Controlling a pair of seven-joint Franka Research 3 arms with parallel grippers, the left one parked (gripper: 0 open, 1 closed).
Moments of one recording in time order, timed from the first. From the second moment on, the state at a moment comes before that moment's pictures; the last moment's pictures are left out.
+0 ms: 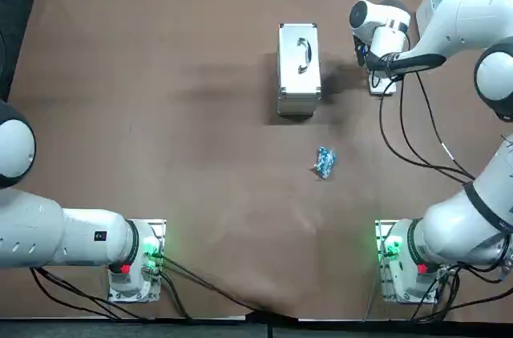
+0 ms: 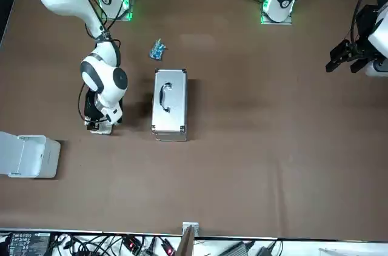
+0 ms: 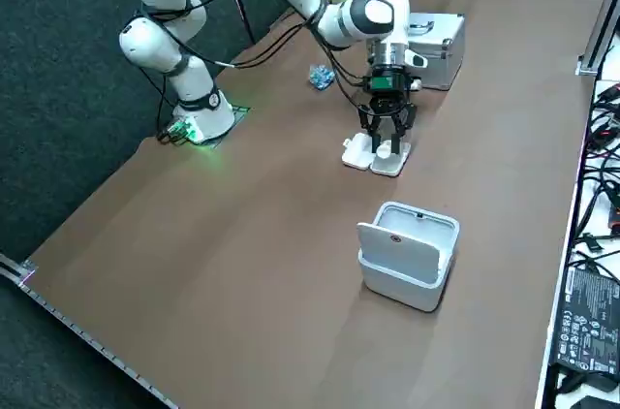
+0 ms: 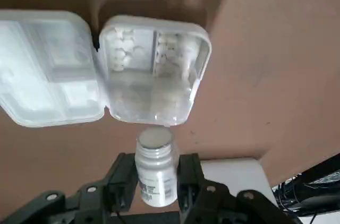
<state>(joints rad) -0.09 0.51 0.38 -2.00 -1.20 2.04 -0.58</state>
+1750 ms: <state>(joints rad) -0.11 0.54 0.40 -1.93 -1.10 2.05 -0.56</state>
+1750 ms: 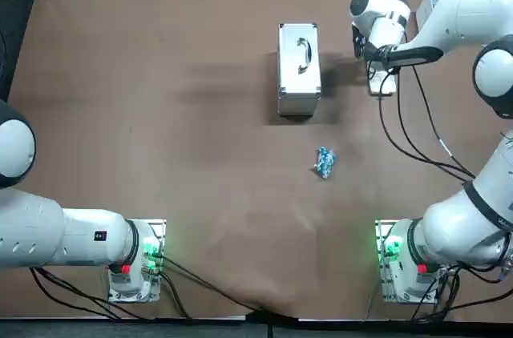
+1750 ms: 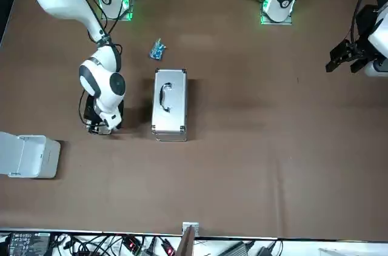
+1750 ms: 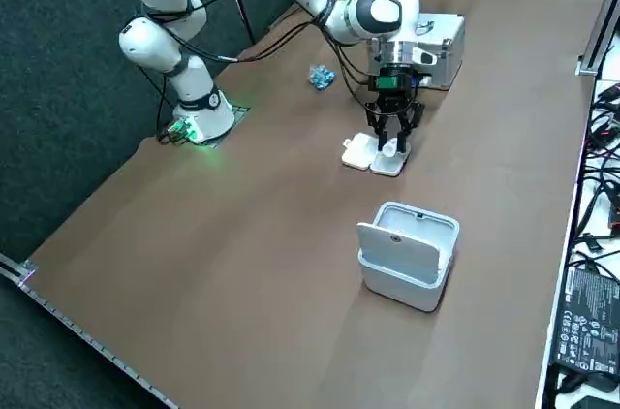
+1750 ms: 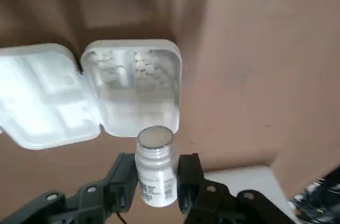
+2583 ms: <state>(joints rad) -0.13 0.41 0.21 -1.93 -0.47 2.20 -0.97</state>
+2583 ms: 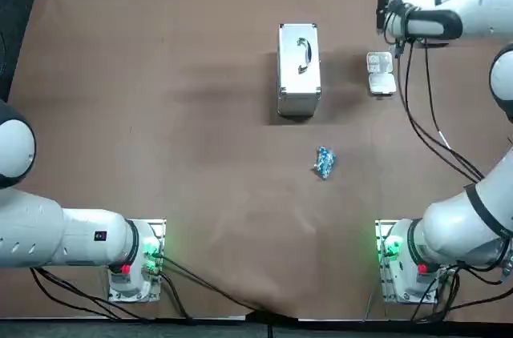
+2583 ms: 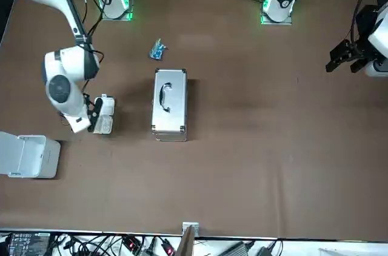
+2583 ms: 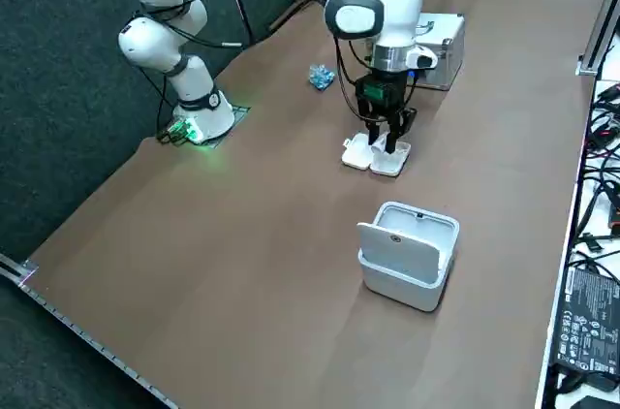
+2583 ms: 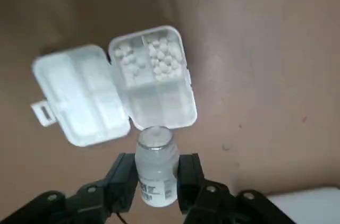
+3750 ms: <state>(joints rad) -0.26 0.32 0.00 -2.01 0.57 2.20 -1.88</state>
